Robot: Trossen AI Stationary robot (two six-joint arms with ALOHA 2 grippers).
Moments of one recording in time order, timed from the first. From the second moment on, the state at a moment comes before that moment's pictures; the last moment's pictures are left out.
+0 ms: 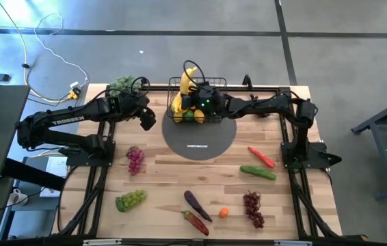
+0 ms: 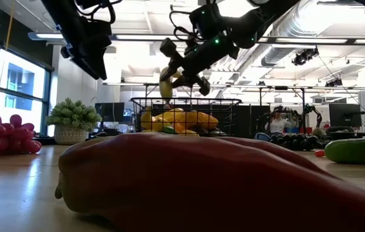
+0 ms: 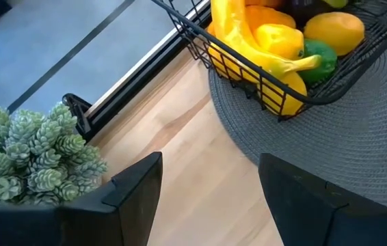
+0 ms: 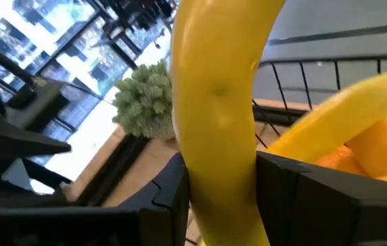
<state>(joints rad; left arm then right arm) 0.47 1.05 0.88 -0.78 -0.44 -0.22 -0.31 1.90 1.29 0.27 0.28 0.72</state>
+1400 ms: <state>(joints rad) 0.47 1.05 0.88 -0.74 -0.43 -0.23 -0.41 1.87 1.29 0.20 0.00 0.73</state>
